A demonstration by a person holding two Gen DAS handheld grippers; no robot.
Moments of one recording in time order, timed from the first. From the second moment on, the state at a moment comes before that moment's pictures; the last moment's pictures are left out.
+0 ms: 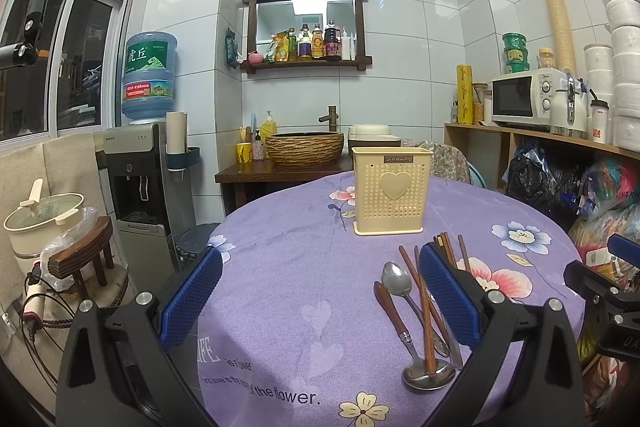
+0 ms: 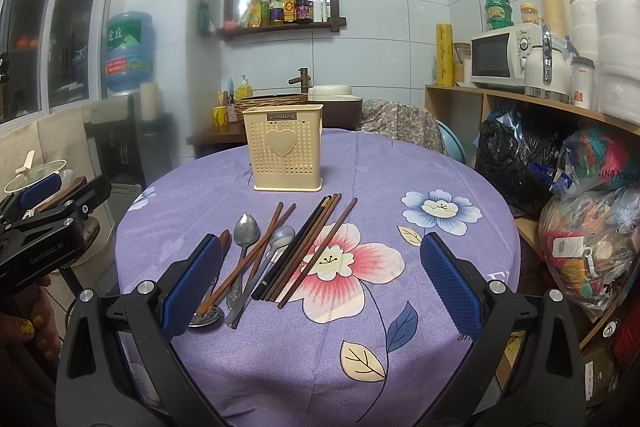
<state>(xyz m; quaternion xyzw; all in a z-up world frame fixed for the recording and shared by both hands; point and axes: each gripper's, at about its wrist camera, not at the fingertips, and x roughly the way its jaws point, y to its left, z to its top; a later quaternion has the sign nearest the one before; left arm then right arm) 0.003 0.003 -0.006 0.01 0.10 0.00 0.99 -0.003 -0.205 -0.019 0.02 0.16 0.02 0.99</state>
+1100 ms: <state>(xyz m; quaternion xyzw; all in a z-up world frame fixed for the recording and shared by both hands) 0.052 0.017 -0.021 0.00 0.23 -0.01 0.97 0.043 -0.215 -0.027 0.00 0.24 0.02 0.97</state>
